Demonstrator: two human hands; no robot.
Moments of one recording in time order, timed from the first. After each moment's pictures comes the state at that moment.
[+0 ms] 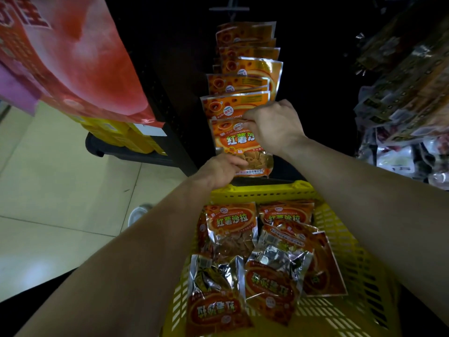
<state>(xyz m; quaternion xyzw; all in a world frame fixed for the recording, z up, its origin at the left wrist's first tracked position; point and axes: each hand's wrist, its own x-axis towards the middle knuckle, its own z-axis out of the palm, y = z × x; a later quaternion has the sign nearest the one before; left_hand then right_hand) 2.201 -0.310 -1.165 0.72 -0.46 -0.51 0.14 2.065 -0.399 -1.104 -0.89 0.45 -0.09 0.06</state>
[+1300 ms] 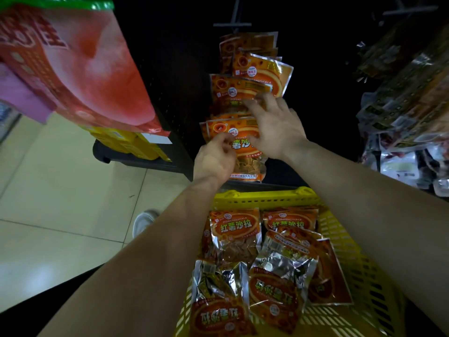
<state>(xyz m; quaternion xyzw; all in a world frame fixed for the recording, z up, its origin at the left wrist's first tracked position) 2.206 -0.312 -1.131 0.79 -0.44 -0.31 0.28 2.066 -0.405 -1.104 -0.88 0.47 -0.07 0.07</state>
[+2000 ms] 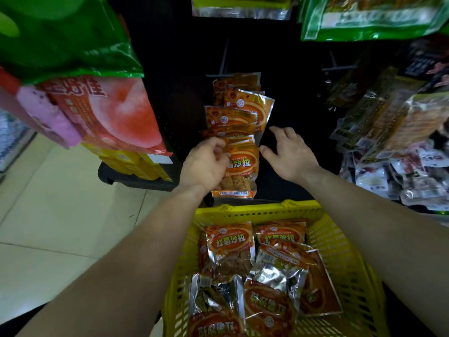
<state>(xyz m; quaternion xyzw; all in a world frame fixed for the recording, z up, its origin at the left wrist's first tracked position) 2.208 -0.302 -1.063 0.76 -0.54 -0.23 0.29 2.006 -0.386 -1.081 -0.79 0.56 -0.13 0.19</state>
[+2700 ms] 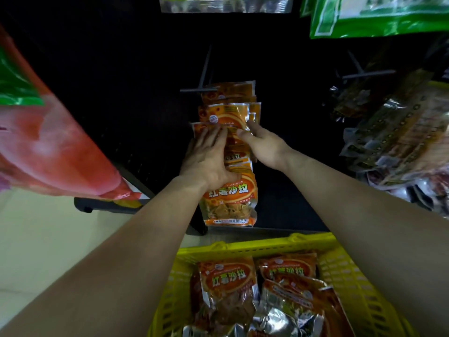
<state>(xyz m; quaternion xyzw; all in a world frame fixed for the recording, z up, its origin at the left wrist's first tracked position) 2.218 -0.407 -1.091 0.73 -0.67 -0.14 0.02 2.061 -0.481 -1.109 -0.65 0.52 -0.19 0.52</state>
